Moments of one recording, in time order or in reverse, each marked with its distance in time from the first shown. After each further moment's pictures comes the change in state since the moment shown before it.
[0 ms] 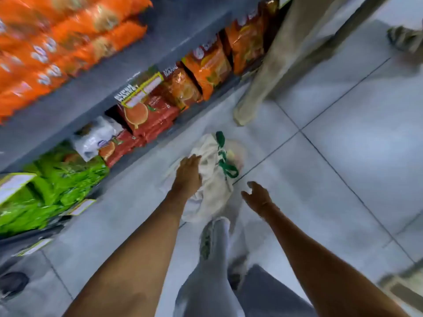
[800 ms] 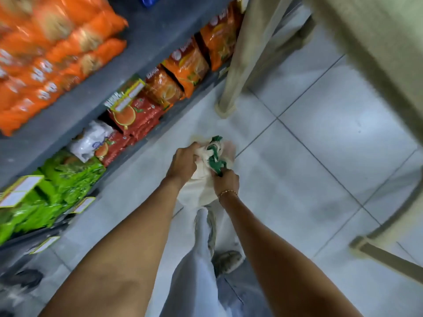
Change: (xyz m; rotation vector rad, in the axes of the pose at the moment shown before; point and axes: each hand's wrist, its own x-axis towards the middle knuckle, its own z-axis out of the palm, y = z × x) left_hand -0.049 0.066 -0.069 -0.288 0.050 0.105; right_hand -0.078 -0.070 -0.003 0.395 0.220 0.136
